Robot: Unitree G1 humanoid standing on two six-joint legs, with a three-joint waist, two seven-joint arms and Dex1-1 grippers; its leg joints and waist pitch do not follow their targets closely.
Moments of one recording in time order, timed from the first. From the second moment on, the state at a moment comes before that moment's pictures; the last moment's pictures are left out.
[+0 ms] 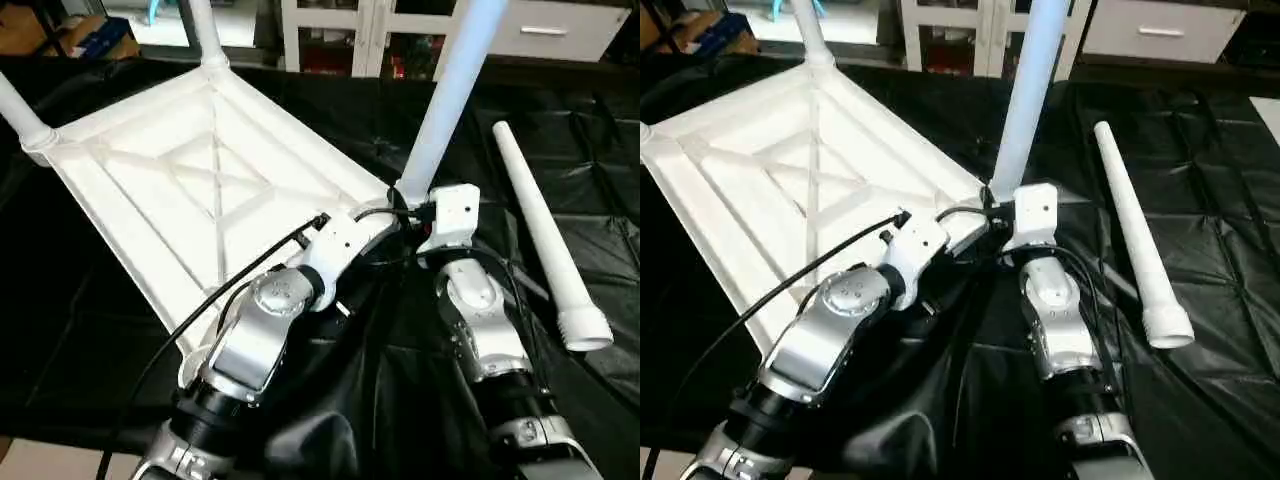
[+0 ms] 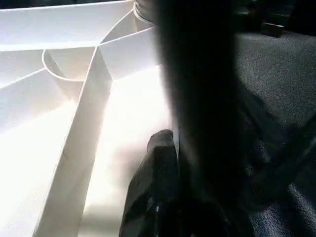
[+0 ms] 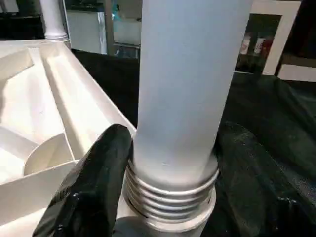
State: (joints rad) left arm -0.44 0.04 -0.33 0.02 0.21 0.65 -0.42; right arm -0.48 -0.07 0.01 0.47 0.06 -0.14 0.12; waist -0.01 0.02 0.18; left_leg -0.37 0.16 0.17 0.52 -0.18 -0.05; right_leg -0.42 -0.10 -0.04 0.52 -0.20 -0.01
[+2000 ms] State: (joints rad) left arm -0.36 0.32 -0.33 -0.01 0.12 0.35 -0.62; right arm -0.24 -0.34 -0.08 -0.03 0.20 0.10 0.39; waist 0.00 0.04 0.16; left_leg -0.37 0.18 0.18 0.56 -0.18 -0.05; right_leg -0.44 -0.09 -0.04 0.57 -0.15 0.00
